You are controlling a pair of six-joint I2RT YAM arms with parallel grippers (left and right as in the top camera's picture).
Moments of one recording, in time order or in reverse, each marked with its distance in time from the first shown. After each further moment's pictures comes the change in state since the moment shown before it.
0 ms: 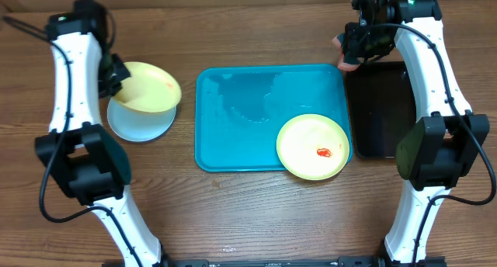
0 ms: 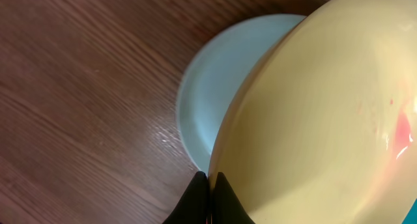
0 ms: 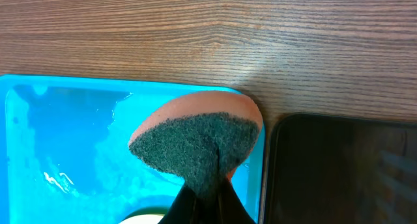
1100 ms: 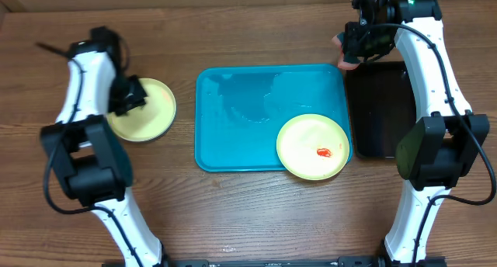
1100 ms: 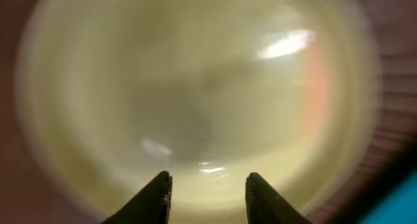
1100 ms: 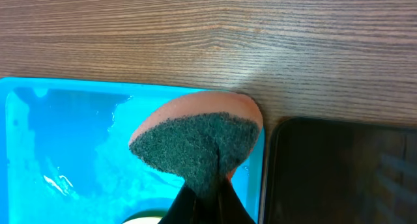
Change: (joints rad) left arm -0.037 -0.017 -0.319 0.283 0.166 0.153; right arm 0.000 0.000 0.000 0.009 0.000 0.000
